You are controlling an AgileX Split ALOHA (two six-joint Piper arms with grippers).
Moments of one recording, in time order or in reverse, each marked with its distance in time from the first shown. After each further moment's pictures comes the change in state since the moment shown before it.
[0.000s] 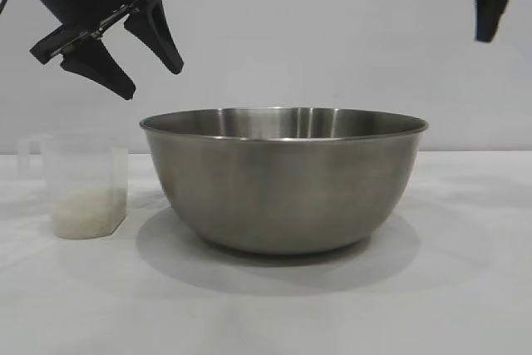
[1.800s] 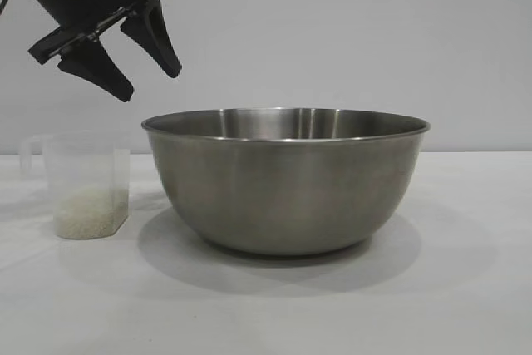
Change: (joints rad) left arm 0.000 0.000 0.000 0.038 0.006 0.000; right arm 0.000 -1.588 1.018 -0.164 -0.091 0.139
